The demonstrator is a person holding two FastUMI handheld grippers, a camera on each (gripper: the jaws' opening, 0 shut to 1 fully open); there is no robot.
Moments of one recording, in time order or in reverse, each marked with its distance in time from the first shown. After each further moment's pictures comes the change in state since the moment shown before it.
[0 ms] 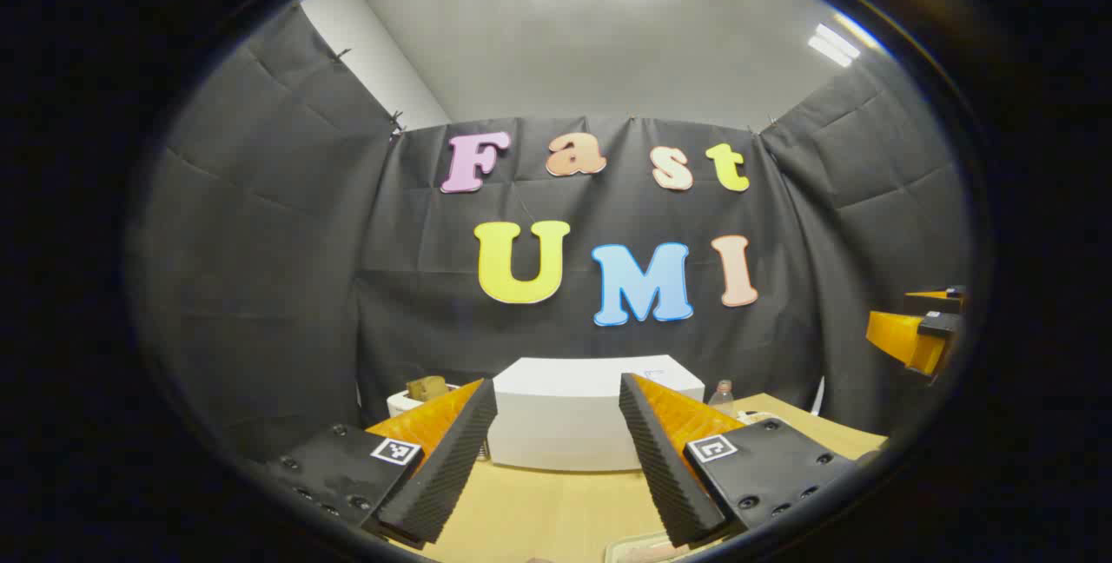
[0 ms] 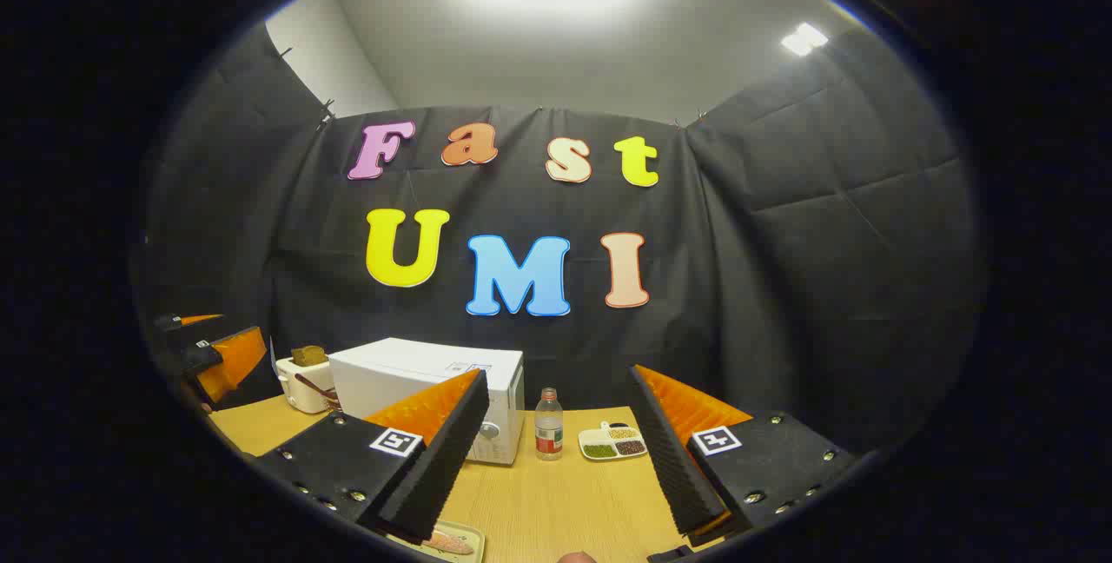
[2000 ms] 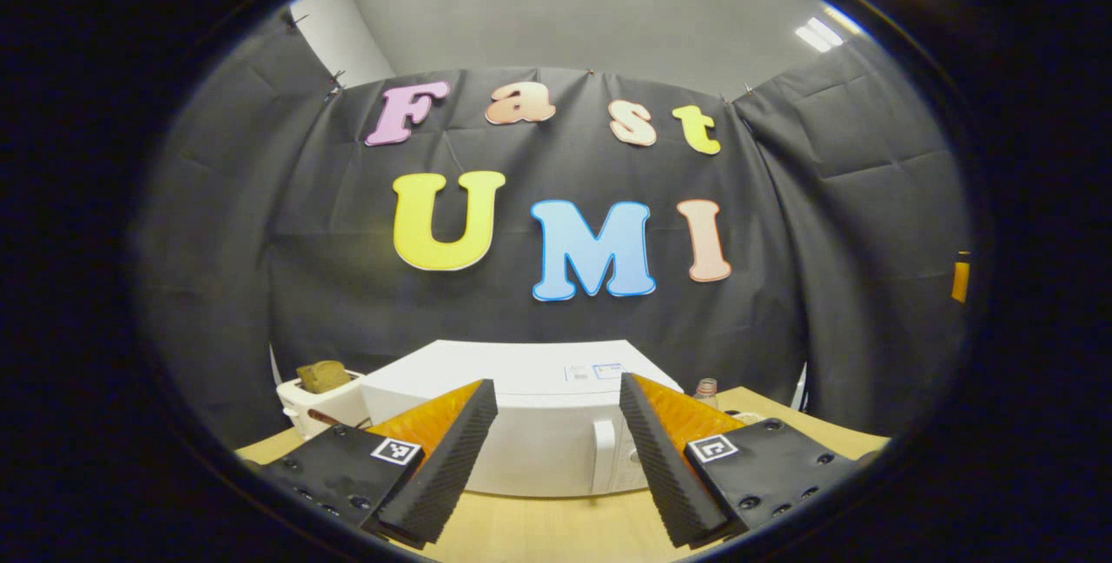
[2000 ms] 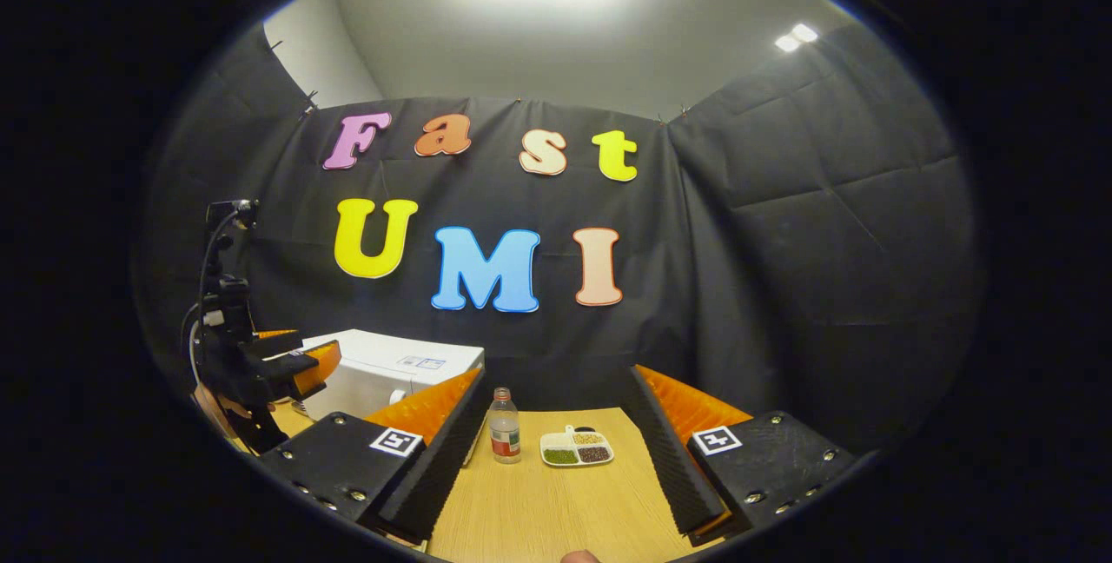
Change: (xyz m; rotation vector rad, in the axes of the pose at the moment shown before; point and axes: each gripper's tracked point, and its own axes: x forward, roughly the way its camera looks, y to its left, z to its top) left arm 0.195 -0.120 -0.099 -0.025 0.107 -0.201; right arm 0.040 -0.067 -0.012 -0.009 0.000 -0.074
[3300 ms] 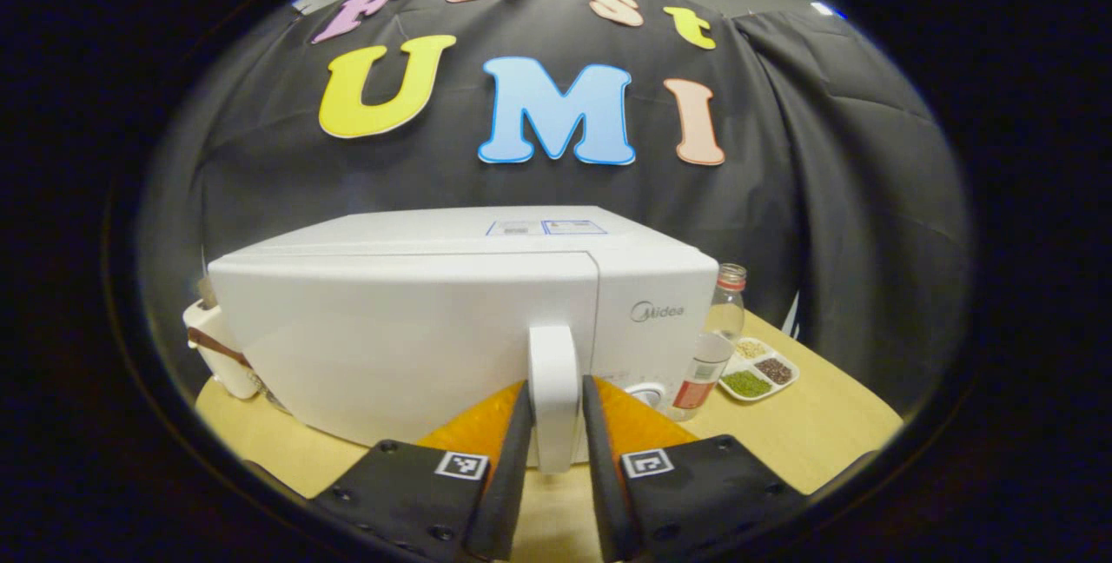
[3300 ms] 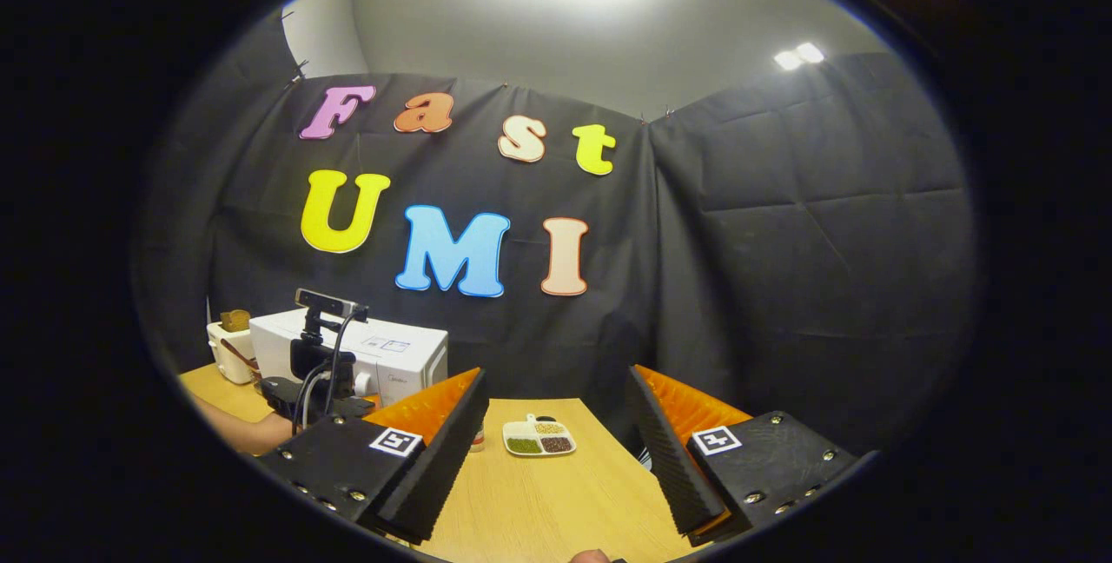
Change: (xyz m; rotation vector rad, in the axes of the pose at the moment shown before) left arm 0.115 -0.051 -0.171 -0.032 0.366 -0.089; right arm -0.013 -0.004 -0.004 -0.068 0.056 -0.113
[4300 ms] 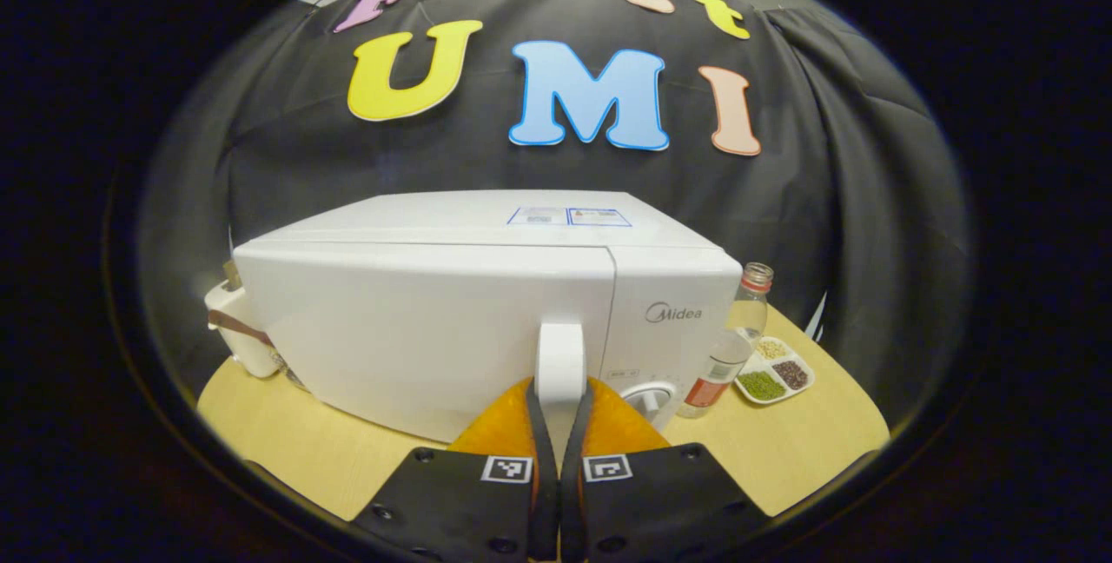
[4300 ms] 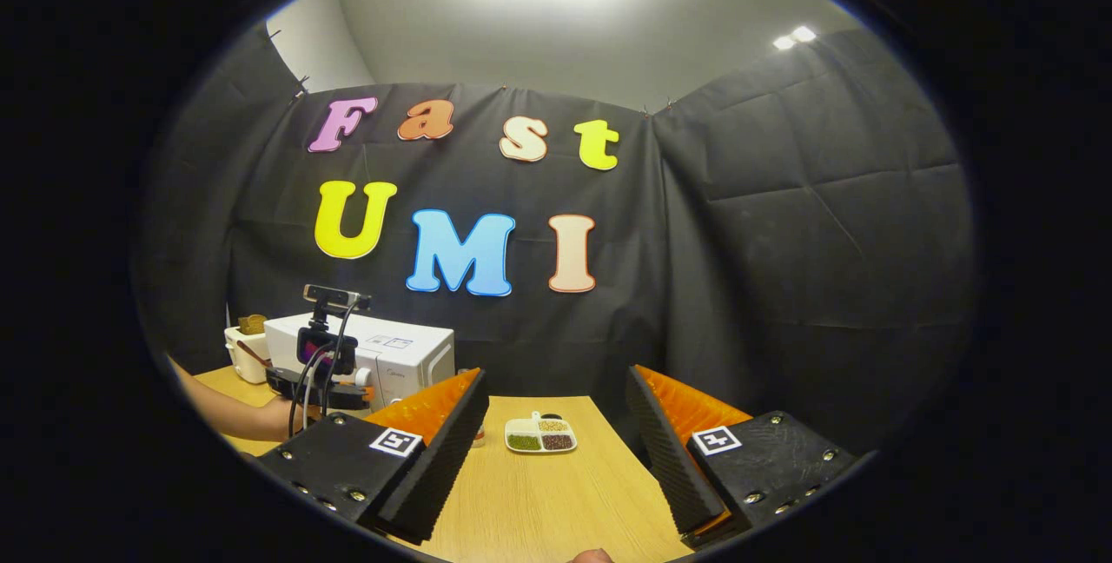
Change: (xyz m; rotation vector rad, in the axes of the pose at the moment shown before) left arm -0.008 0.004 0.001 -0.040 0.070 0.112; right arm 0.011 -0.048 -0.009 0.025 -0.009 0.102
